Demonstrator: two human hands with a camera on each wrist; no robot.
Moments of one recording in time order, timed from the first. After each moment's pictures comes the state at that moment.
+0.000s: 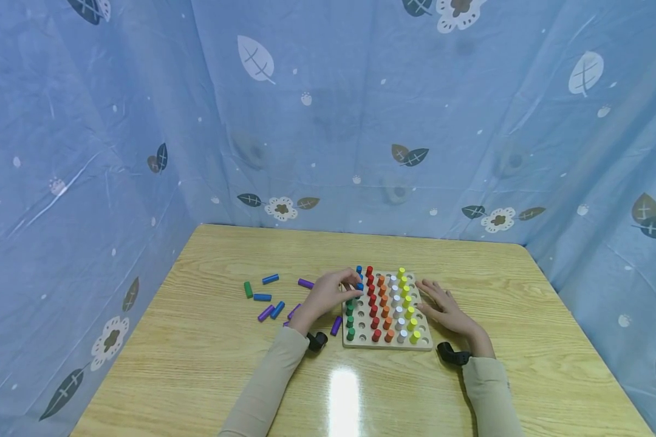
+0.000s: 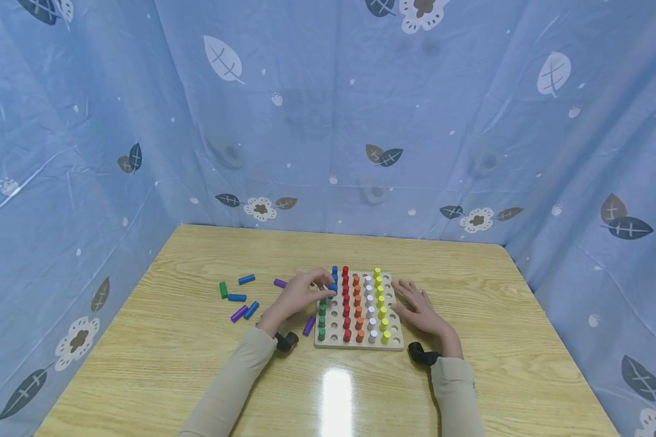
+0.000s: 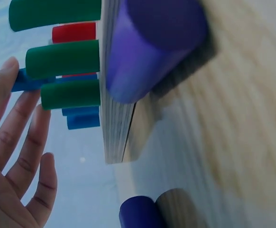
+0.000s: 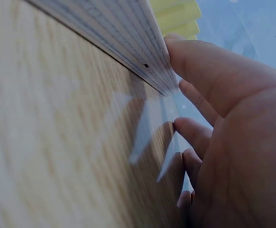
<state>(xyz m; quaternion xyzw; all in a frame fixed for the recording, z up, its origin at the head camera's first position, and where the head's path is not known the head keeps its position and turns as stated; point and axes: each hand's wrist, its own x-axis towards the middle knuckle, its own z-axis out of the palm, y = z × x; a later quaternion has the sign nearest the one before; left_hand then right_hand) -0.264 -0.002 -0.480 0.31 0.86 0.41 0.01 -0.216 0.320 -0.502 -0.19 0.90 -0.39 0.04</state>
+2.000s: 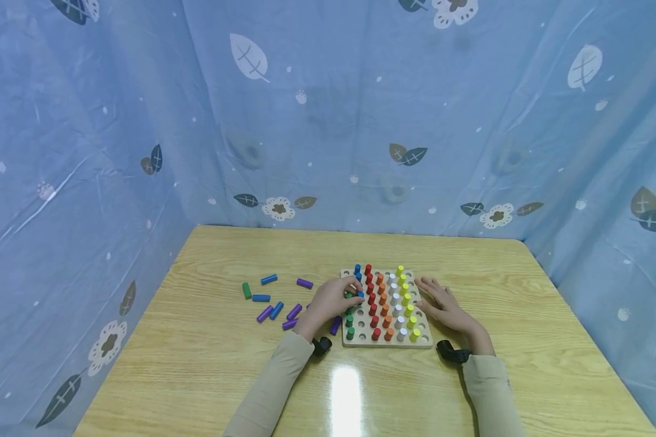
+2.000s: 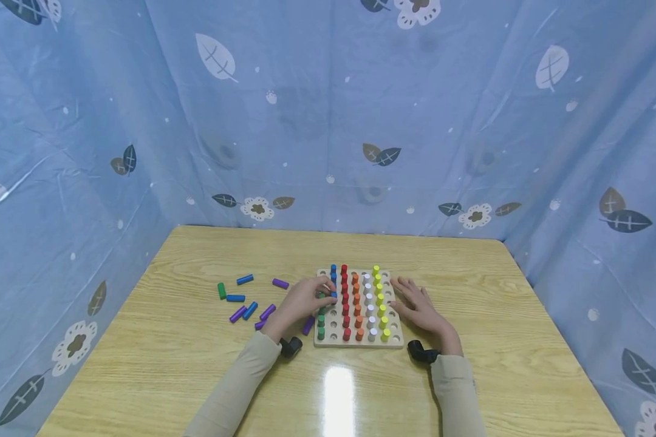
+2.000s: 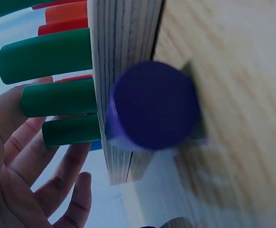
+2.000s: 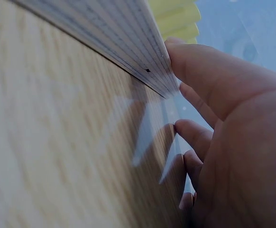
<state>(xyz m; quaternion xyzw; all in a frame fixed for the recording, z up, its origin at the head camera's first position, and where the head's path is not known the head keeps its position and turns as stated) -0.254 0.011 -0.483 0.25 0.91 0.34 0.05 -0.224 0.330 -0.519 -0.20 0.90 -0.39 0.03</state>
